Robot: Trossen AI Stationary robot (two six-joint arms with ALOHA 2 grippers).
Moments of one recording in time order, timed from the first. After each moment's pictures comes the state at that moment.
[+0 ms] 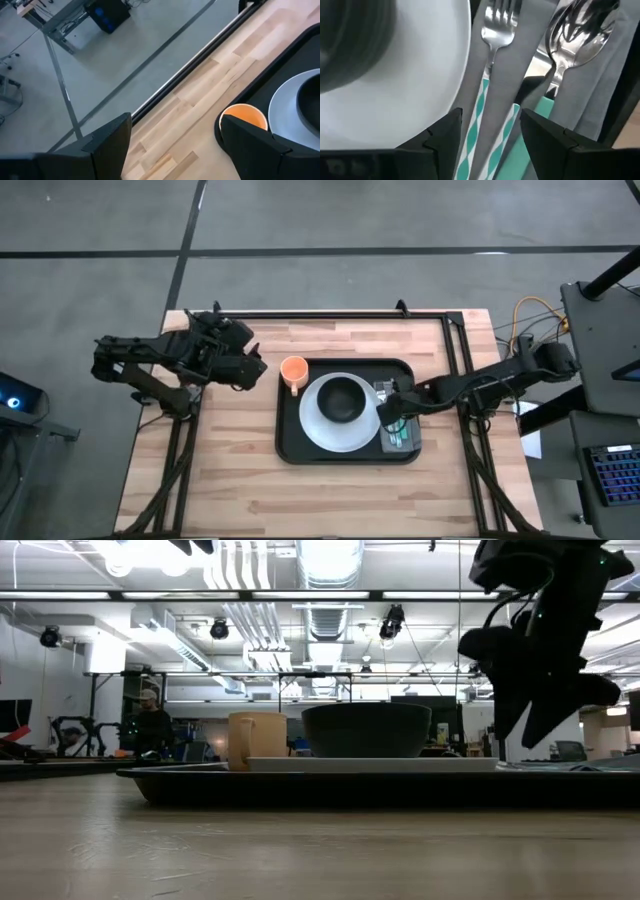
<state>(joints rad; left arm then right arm) -0.17 1.35 1.69 -1.57 -0.93 -0.77 0.17 1.30 0.69 -0.64 0.21 1.38</state>
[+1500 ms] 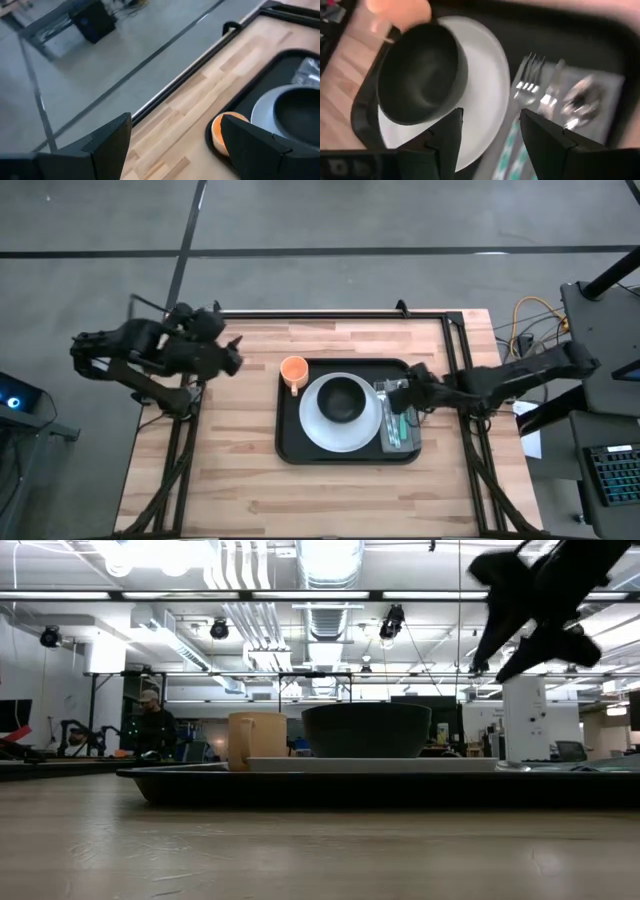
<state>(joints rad) -0.20 1.22 1.73 -1.57 -0.92 -0.73 0.21 1.04 0.70 -0.63 0.41 1.33</state>
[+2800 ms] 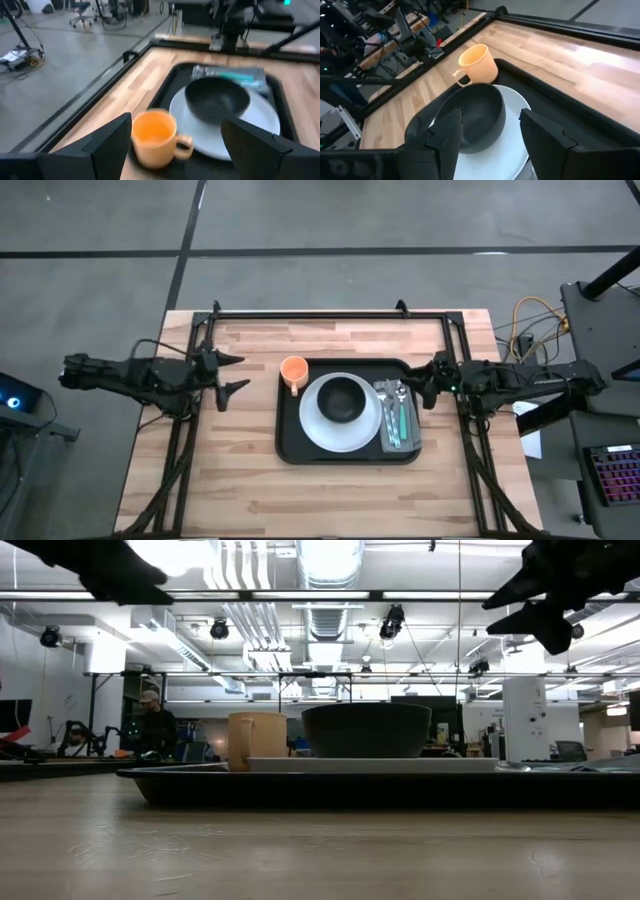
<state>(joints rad) -0.18 0.46 0.60 -0.44 -0.53 -0.14 0.10 0.48 0.45 -0.34 0.36 0.69</state>
